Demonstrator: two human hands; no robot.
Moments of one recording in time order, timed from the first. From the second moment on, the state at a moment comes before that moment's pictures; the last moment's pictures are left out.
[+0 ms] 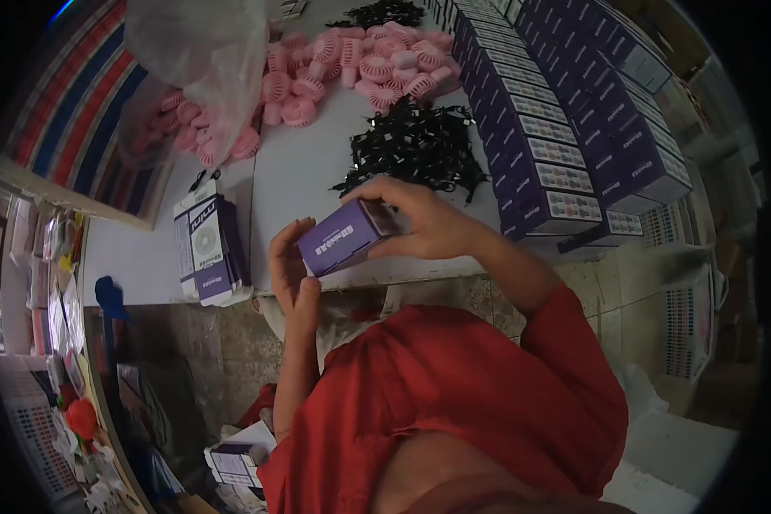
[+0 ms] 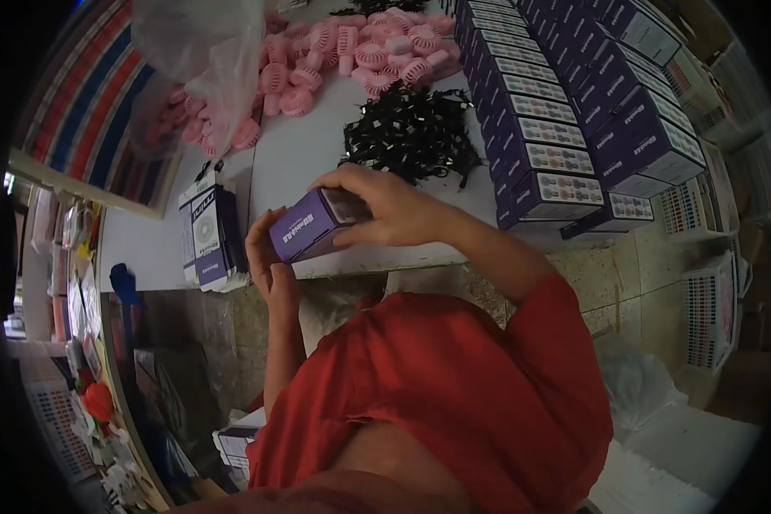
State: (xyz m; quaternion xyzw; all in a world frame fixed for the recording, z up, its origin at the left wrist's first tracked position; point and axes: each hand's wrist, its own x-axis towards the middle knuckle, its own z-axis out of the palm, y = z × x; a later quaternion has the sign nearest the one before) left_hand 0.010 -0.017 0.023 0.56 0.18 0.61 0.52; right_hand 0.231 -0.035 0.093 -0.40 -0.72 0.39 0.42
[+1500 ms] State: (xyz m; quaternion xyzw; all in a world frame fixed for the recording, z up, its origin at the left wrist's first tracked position) left_hand -0.042 0.058 0.042 0.78 0.49 0.38 0.04; right_hand 0.456 -0.033 0.254 -0.73 -0.52 -0.23 -0.38
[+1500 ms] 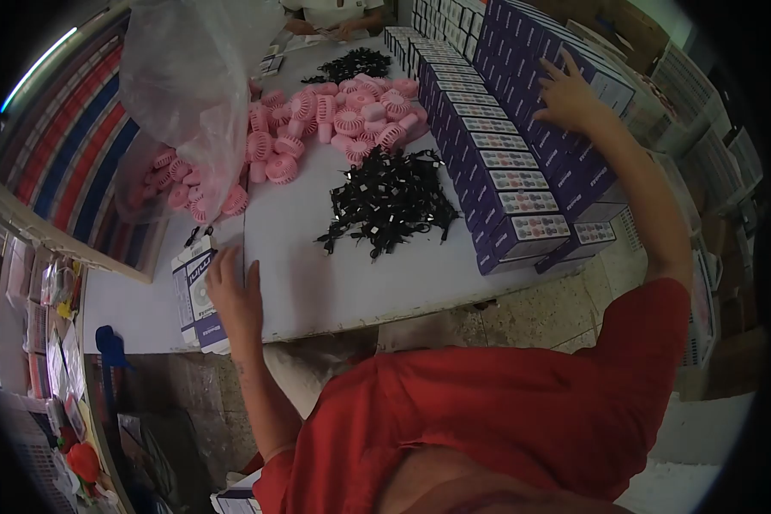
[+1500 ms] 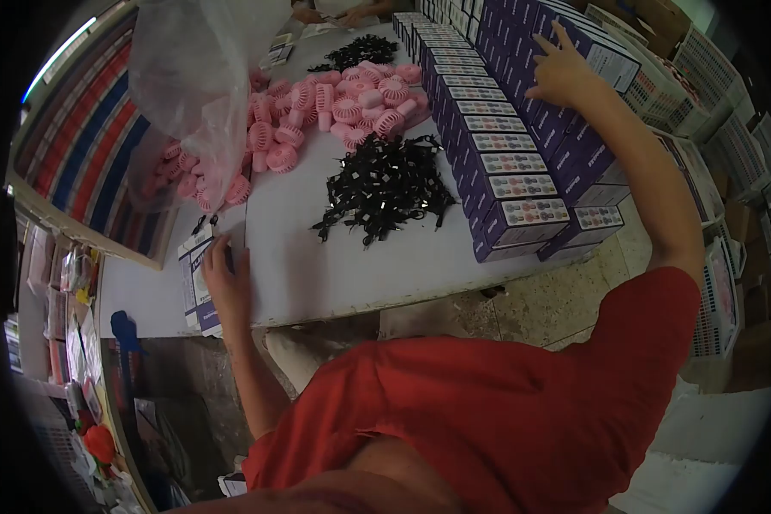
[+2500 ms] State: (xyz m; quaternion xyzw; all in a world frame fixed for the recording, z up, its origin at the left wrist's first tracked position) left_hand -0.047 0.045 0.056 0.67 0.48 0.52 0.20; right_hand 0.205 0.015 0.045 -0.40 -0.71 0.35 0.46
